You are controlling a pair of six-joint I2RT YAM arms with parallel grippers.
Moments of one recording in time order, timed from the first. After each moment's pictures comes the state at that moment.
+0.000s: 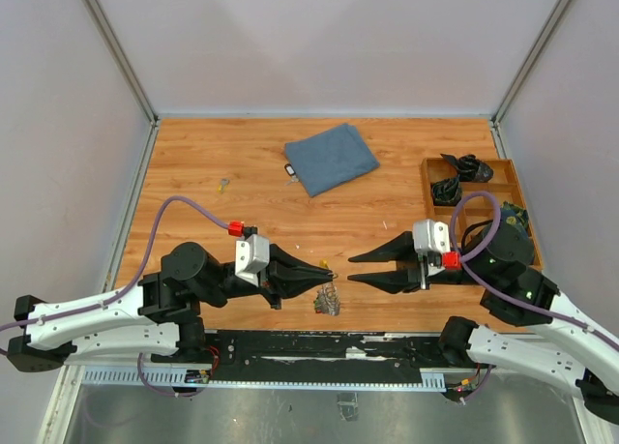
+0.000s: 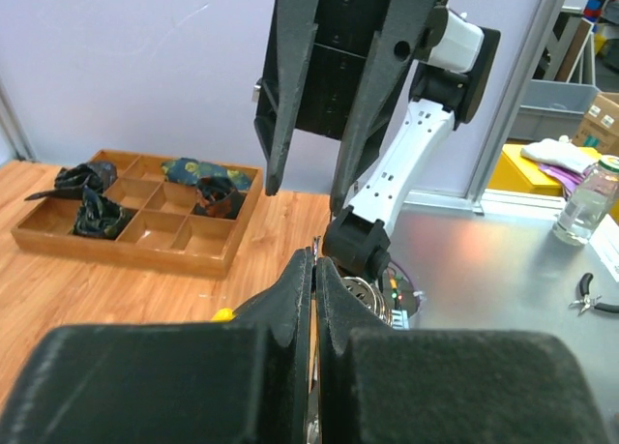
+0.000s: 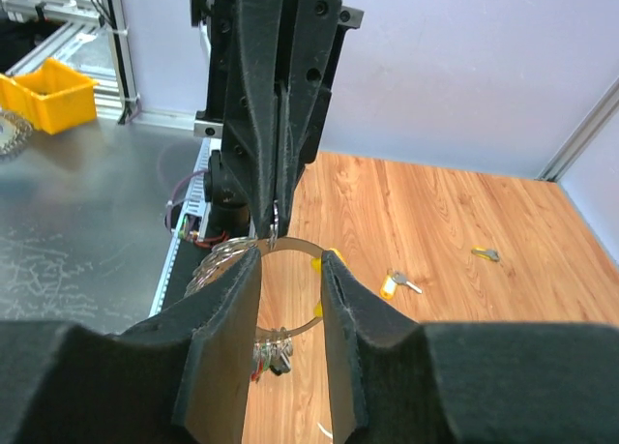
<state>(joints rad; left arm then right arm) -1.32 0.72 0.77 0.16 0.12 -0.08 1.02 0.63 0.95 -0.24 -0.55 -0.16</state>
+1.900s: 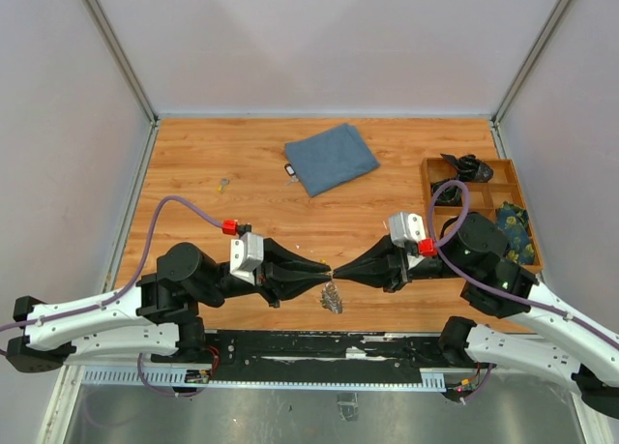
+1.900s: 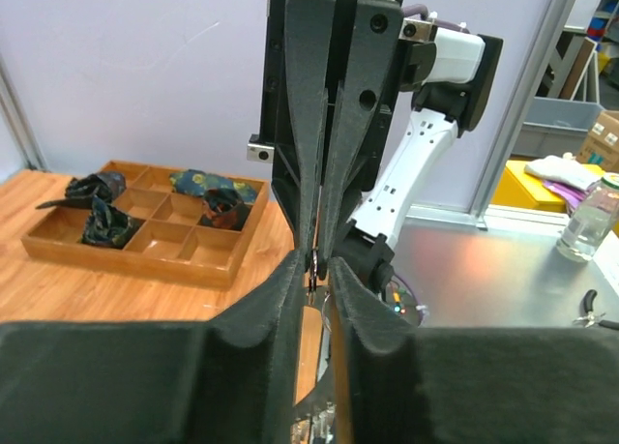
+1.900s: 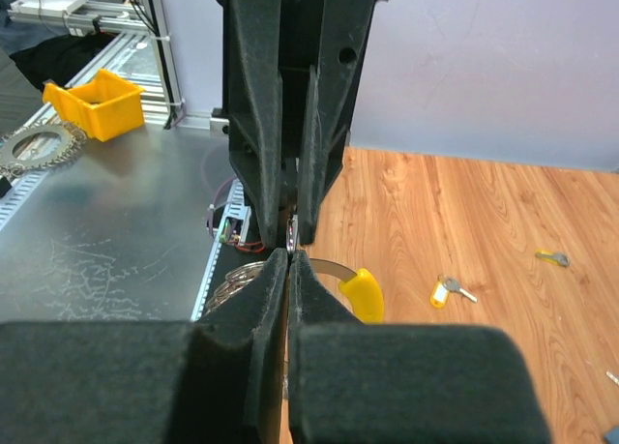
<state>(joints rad) -1.32 0.70 0.77 0.19 0.10 -0.09 1.02 0.72 0.92 -0.10 -0.63 -0.03</state>
